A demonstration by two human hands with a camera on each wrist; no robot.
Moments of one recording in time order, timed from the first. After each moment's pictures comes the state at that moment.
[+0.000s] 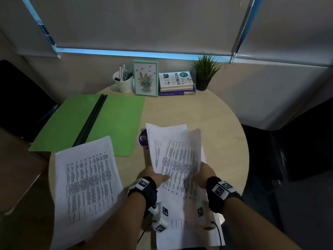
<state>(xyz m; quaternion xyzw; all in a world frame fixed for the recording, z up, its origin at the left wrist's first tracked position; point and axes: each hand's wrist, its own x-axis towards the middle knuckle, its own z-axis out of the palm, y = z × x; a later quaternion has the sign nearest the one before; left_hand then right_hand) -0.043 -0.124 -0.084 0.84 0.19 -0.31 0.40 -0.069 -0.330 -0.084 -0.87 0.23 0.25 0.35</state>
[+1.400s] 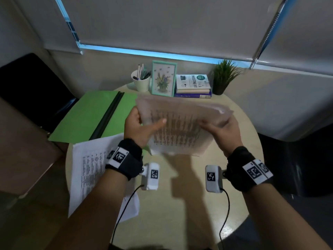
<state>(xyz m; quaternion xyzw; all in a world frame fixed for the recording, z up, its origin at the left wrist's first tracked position) 0.008 -0.076 0.076 0.75 0.04 0.06 0.66 -0.007 -0.314 0.058 -0.71 0.06 -0.11 0.70</state>
